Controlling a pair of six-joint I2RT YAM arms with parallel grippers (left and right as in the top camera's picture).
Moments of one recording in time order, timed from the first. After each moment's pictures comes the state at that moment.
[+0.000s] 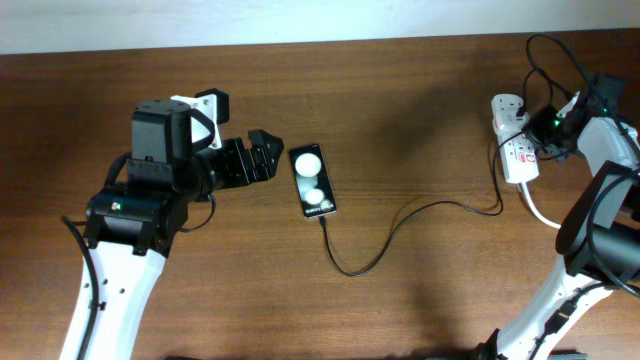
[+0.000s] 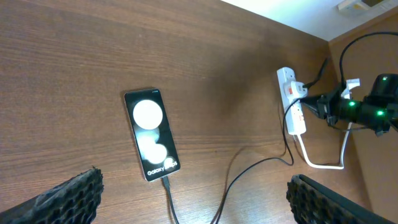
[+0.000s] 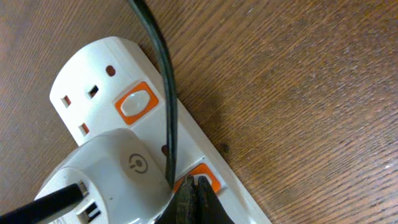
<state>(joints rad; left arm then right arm) -0.19 1.26 1.31 -0.78 0.36 -0.41 -0.46 2.16 1.57 -0.53 -0.25 0.39</state>
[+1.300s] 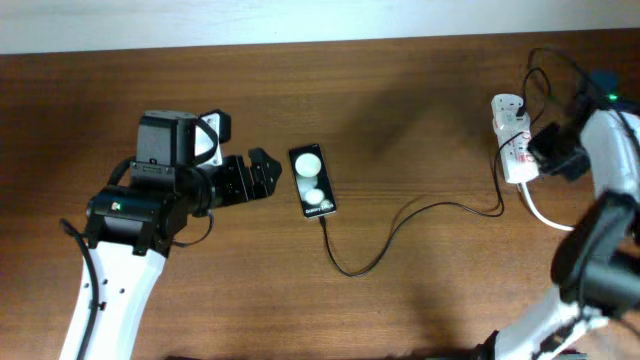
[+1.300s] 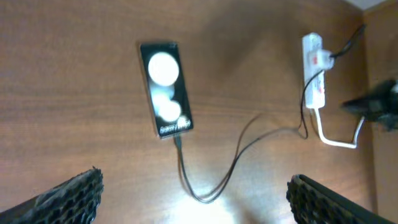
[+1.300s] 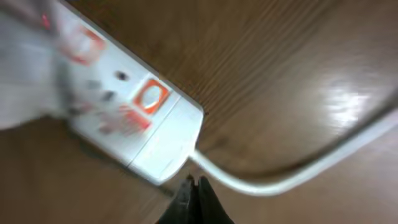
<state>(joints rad) -0.19 1.26 1.31 -0.96 0.36 -0.41 -0.40 1.92 1.58 -1.01 0.08 0.55</state>
